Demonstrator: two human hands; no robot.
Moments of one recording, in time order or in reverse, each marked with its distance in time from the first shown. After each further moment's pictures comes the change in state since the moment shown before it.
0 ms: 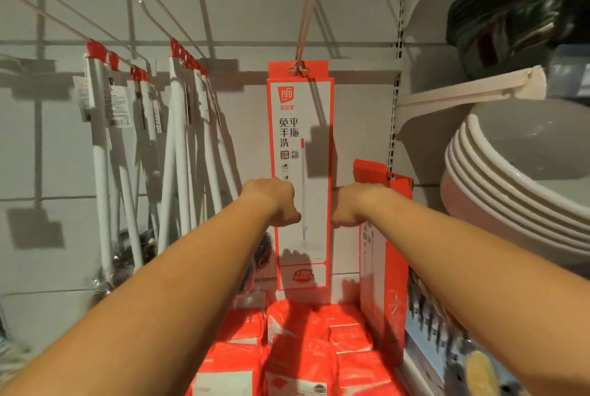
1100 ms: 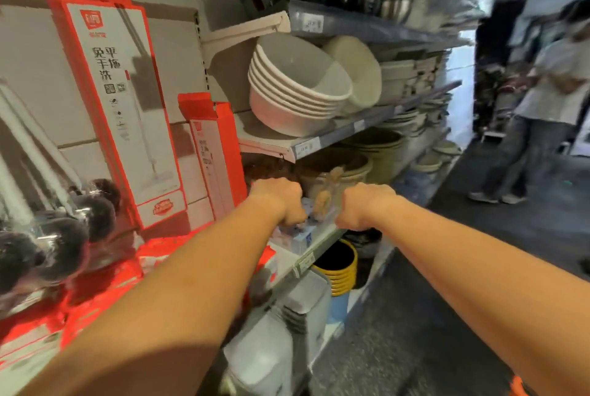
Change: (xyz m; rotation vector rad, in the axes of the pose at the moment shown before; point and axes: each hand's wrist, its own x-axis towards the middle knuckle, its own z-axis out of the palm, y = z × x) left_hand -0.204 0.131 0.034 -0.133 0.049 0.829; right_hand -0.312 -0.012 0.120 0.103 -0.113 0.698
